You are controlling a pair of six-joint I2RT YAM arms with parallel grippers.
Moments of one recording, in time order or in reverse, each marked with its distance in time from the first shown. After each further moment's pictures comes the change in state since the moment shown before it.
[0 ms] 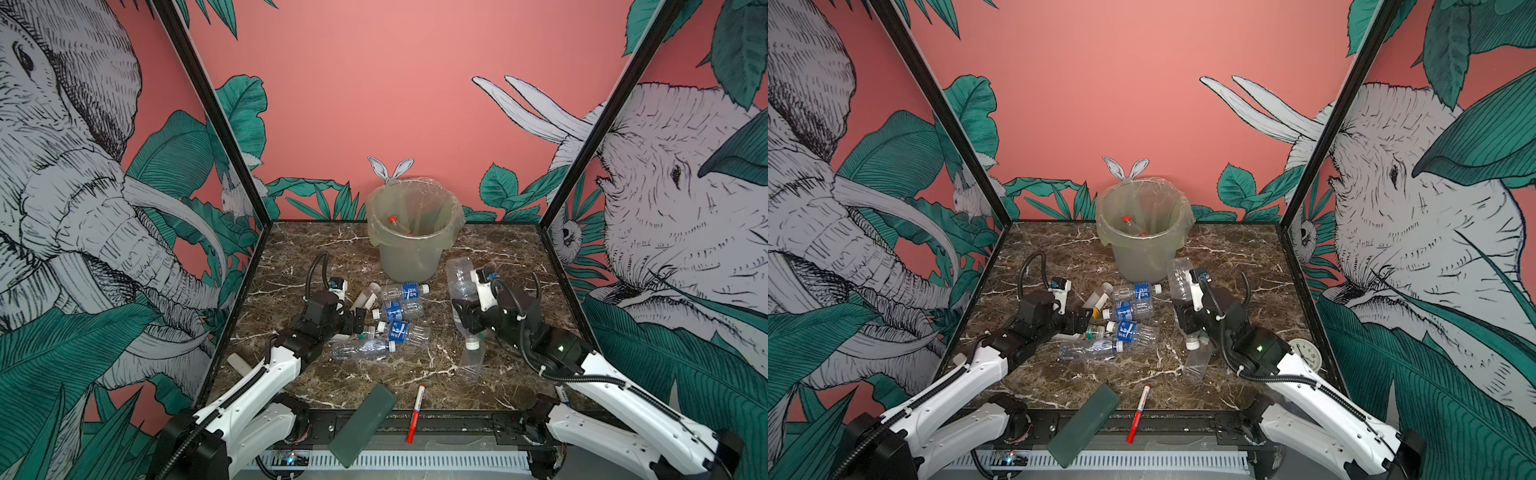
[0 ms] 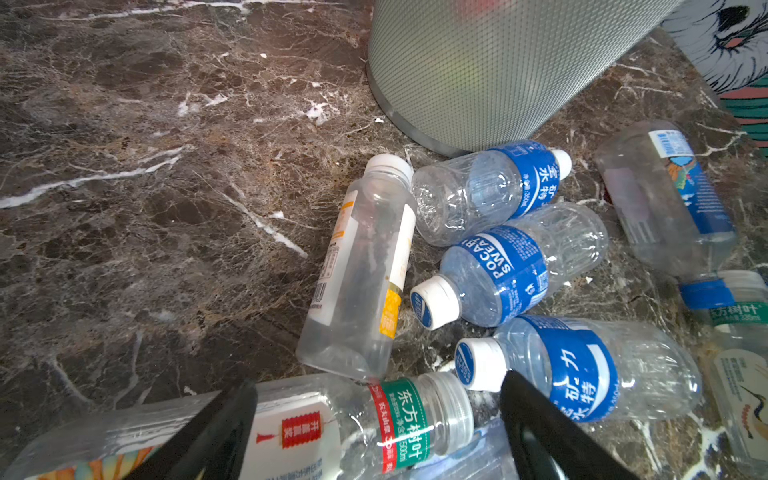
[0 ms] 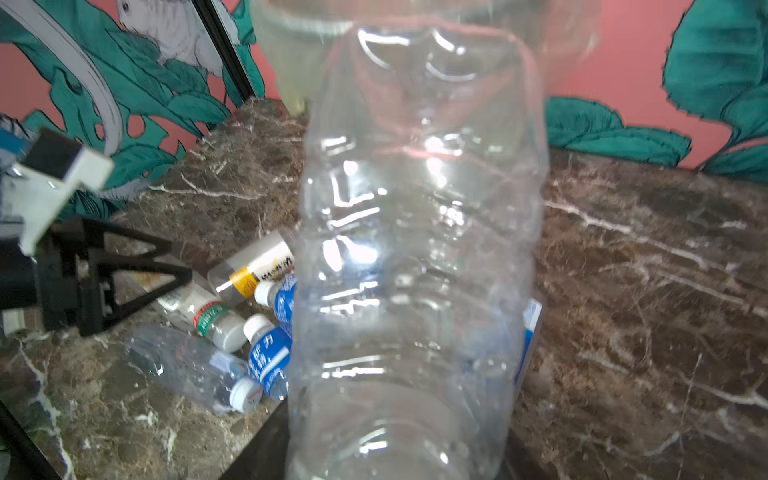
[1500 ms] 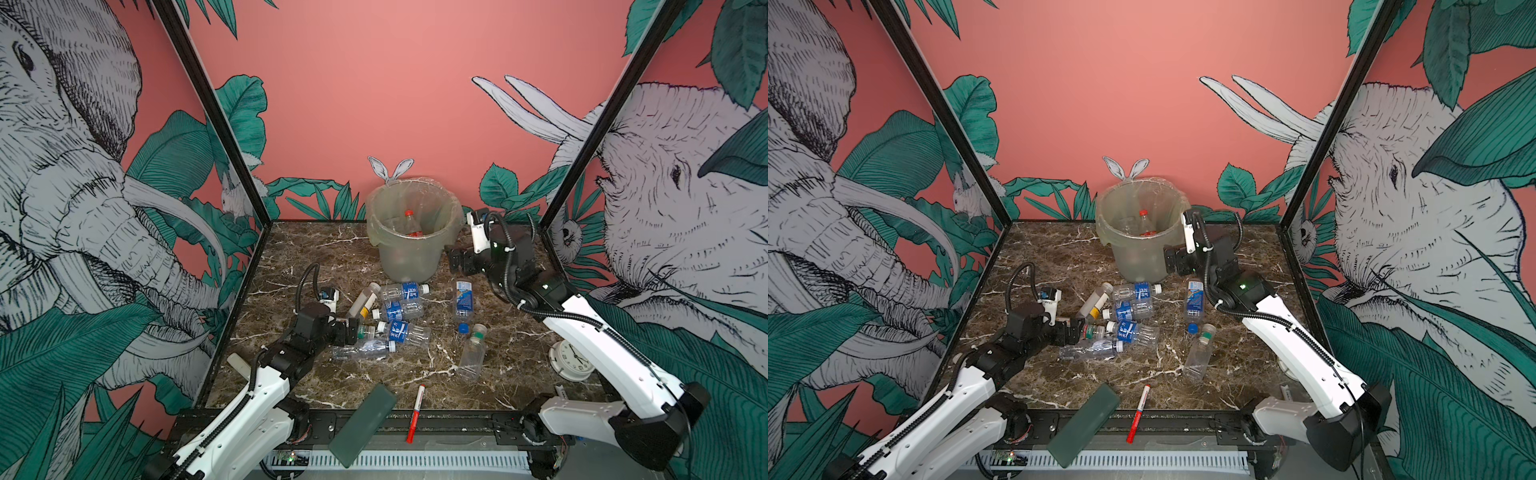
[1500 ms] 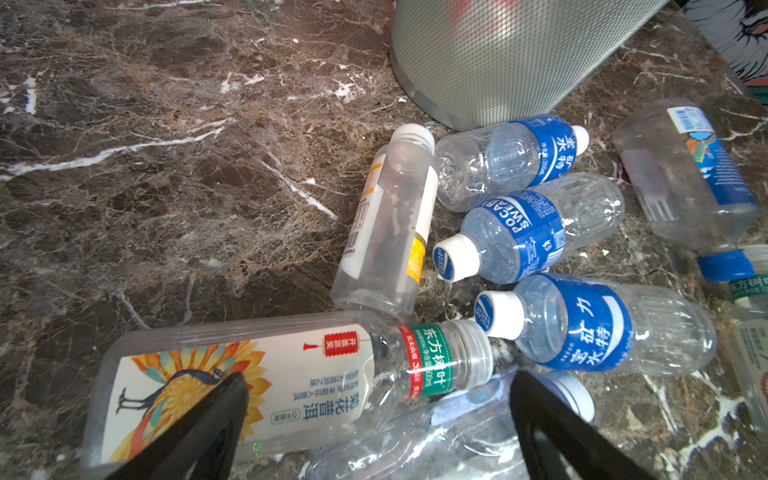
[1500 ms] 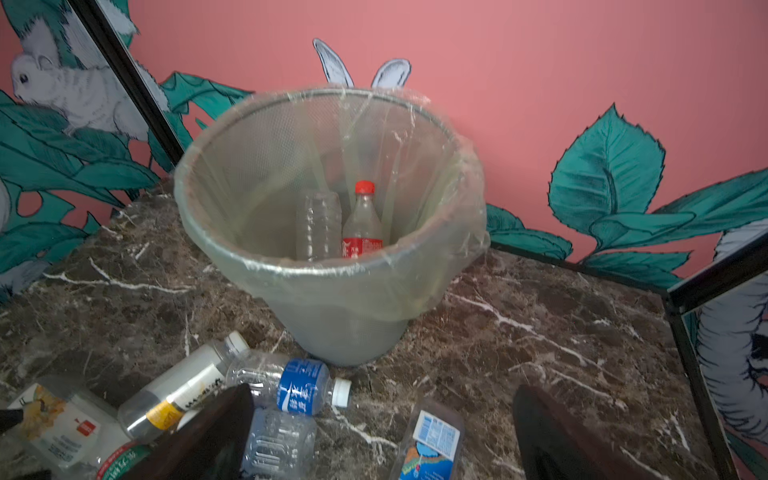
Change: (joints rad) left arm 0.001 -0.200 -0.059 -0.158 -0.043 0.005; right arm -0.159 0.291 0.332 -0.026 0.040 -0.138
